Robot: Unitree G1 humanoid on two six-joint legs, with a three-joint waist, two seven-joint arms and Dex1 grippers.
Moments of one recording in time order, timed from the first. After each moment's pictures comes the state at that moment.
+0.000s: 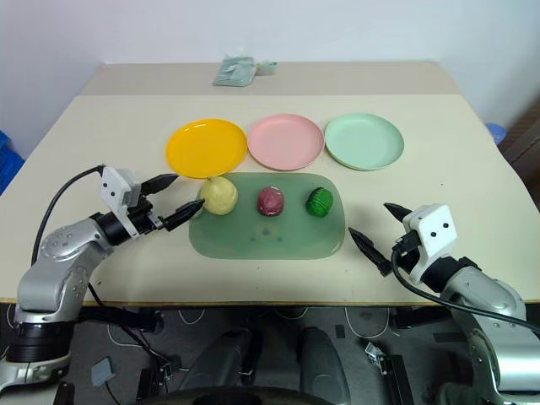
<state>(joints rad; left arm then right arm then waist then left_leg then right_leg) -0.14 0.55 0.17 -0.24 -0.42 0.36 -0.76 0.22 -0.61 -0.37 -0.59 0.46 0.47 0.60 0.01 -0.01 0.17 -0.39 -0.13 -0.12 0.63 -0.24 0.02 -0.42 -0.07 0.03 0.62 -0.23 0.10</state>
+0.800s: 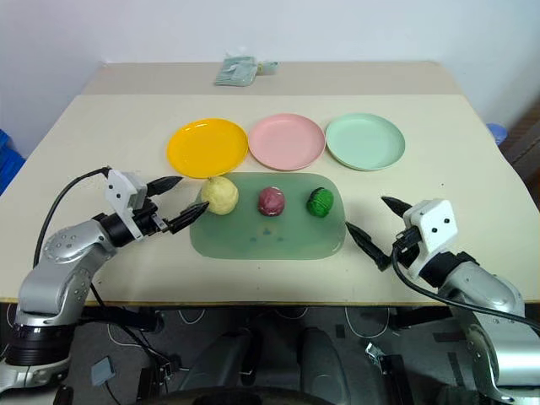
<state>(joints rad) -0.17 0.55 0.13 -0.28 -0.41 0.38 -0.71 0.15 -0.60 -0.36 -0.59 0.52 0.43 0.65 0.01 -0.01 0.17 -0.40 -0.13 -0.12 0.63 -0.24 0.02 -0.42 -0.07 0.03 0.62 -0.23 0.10</state>
